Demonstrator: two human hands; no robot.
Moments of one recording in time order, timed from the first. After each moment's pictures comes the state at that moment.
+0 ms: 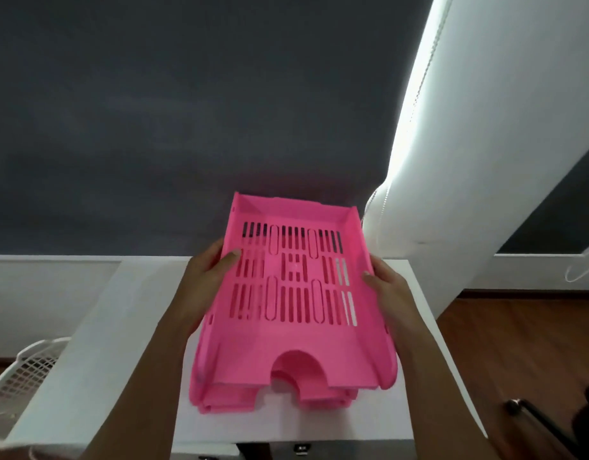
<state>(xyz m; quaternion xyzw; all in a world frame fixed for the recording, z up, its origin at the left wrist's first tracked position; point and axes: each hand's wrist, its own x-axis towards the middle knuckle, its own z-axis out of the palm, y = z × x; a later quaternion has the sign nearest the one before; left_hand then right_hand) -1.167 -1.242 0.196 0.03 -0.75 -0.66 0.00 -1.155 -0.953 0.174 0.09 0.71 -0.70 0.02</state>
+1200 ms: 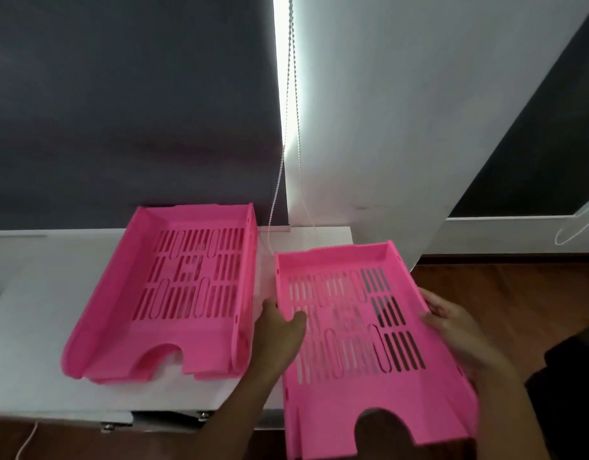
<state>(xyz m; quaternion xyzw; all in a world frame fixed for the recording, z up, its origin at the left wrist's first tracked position) -1.105 -0.950 0.094 0.22 -0.81 -0.52 -0.15 -1.094 -0.675 0.110 0.20 0.72 -0.65 0.14</state>
